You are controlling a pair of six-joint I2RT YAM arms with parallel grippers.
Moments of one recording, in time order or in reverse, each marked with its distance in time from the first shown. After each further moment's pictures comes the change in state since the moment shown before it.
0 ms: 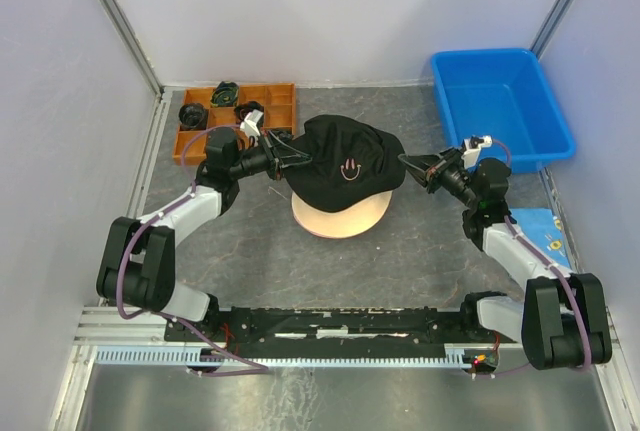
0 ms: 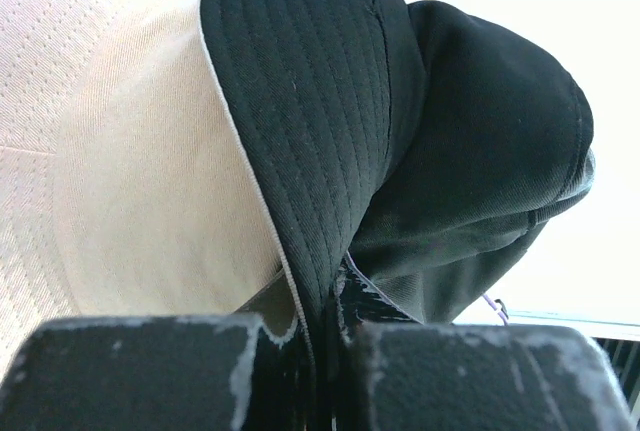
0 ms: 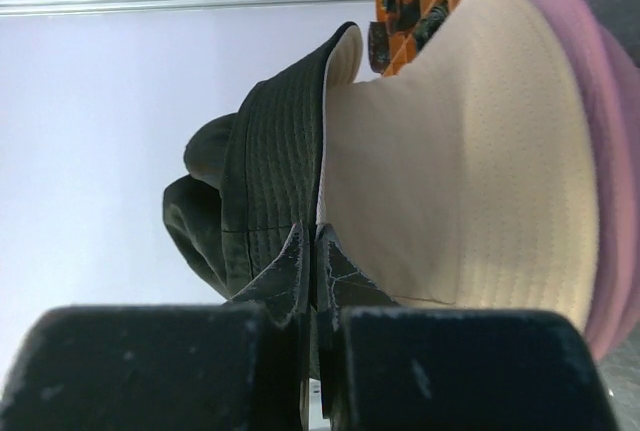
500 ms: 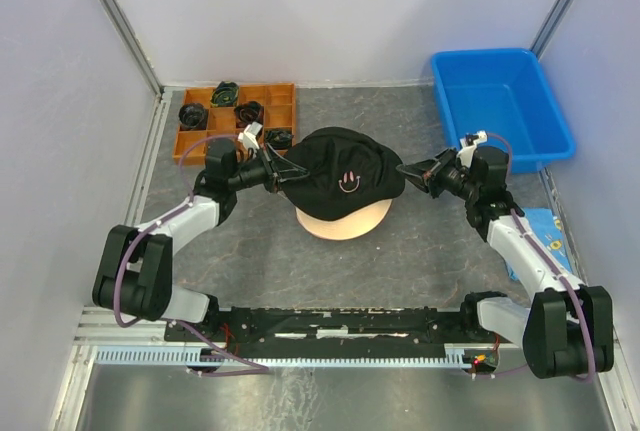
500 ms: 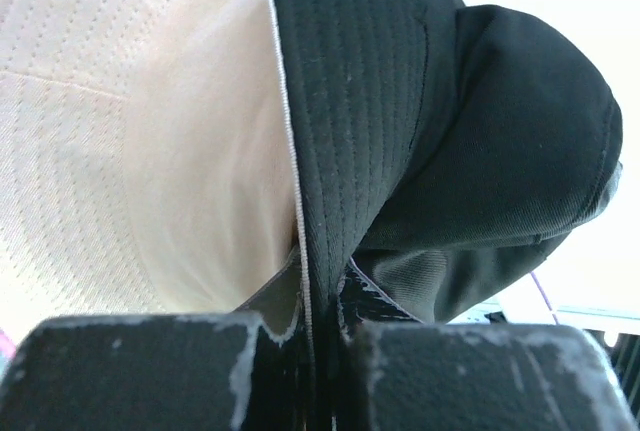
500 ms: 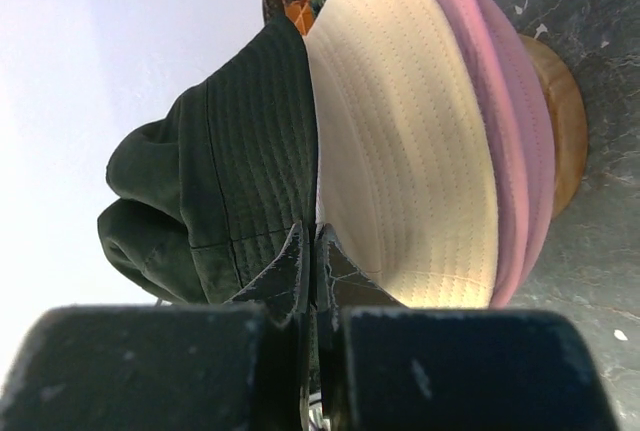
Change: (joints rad) left arm 0.008 -0.048 -0.085 -0.046 -0.008 0.106; right arm -0.001 -0.042 0.136 -0.483 0.006 -0.264
